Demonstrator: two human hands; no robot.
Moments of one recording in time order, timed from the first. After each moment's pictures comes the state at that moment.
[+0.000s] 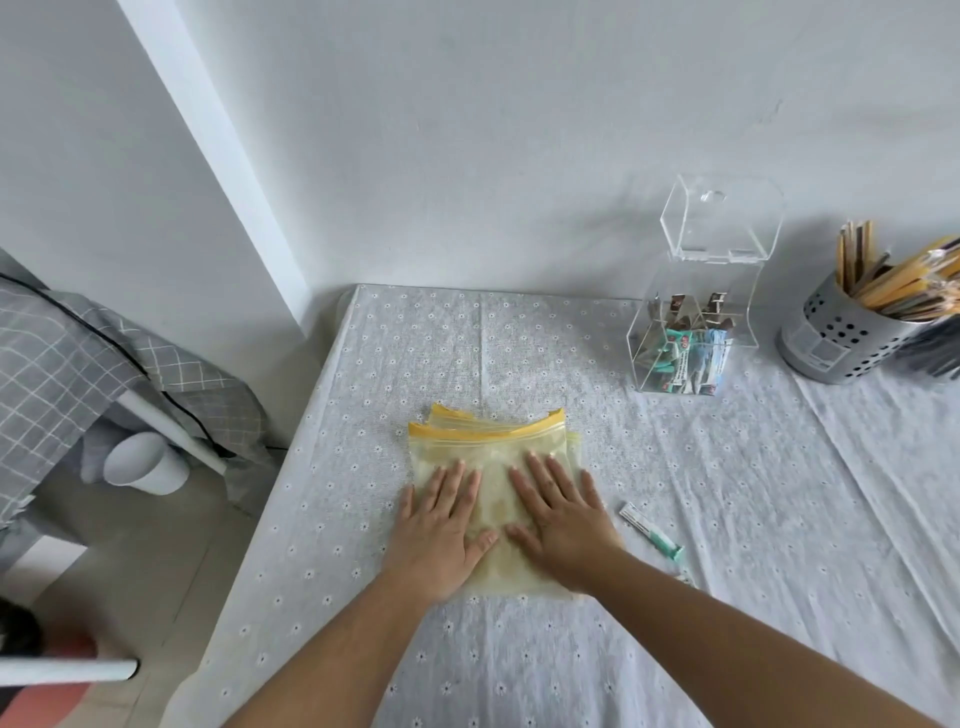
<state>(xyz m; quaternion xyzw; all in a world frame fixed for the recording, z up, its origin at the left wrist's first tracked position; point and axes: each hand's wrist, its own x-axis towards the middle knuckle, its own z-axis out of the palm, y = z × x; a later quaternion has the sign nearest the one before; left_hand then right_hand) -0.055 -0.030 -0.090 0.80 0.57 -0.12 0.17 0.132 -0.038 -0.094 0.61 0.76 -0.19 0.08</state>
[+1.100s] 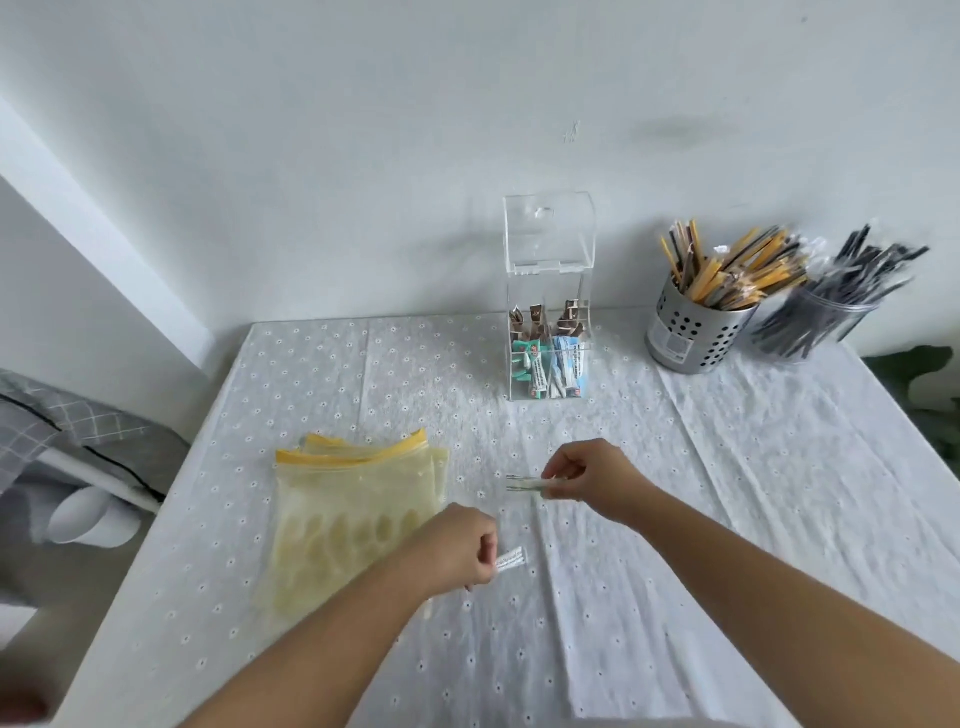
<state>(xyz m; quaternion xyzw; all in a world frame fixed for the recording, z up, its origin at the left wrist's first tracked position) 0.122 -0.038 -0.018 0.79 0.47 -0.08 0.39 0.330 -0.031 -0.014 0.68 0.55 -0.44 -0.19</state>
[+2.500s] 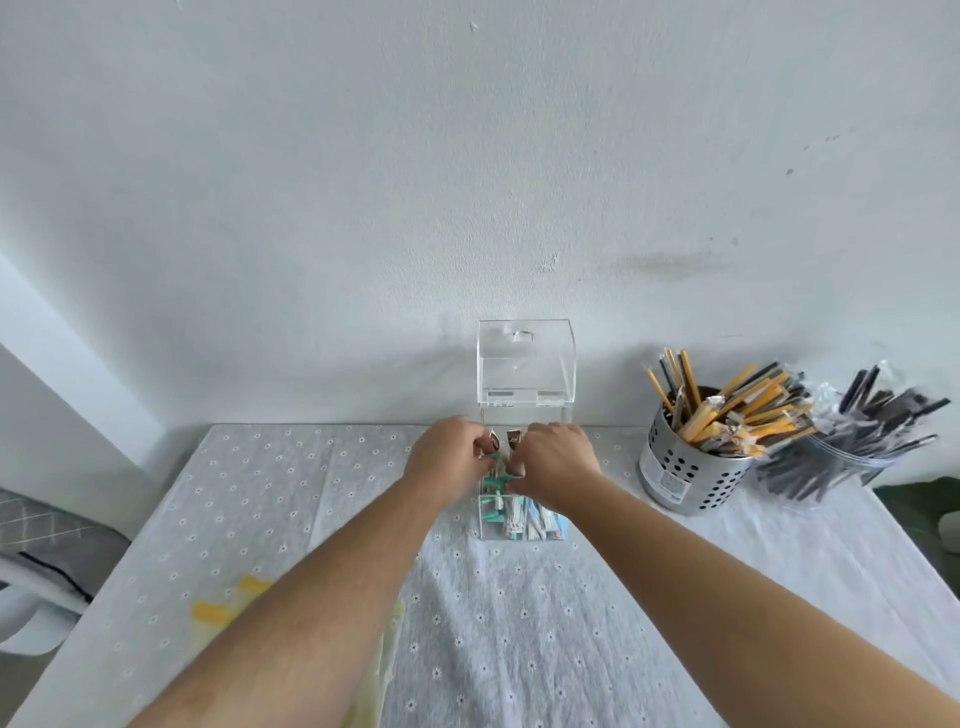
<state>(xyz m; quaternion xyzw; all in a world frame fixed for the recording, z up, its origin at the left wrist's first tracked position) 0.212 0.164 0.033 0.79 0.56 0.15 0.20 0.354 0.140 0.034 0.66 0.75 -0.07 0.02</state>
